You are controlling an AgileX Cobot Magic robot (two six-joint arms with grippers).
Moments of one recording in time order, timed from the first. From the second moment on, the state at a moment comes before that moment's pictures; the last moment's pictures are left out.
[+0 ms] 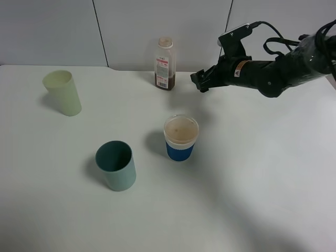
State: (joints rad) left arm 0.04 -0.01 -0.51 -0.02 1.05 0.02; right arm 0.28 2.04 -1.05 -0.36 -0.50 0.03
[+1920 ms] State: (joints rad) left arm 0.04 -0.01 -0.51 -0.02 1.05 0.02; right arm 0.32 2.53 -1.66 -0.85 -0.78 0.48
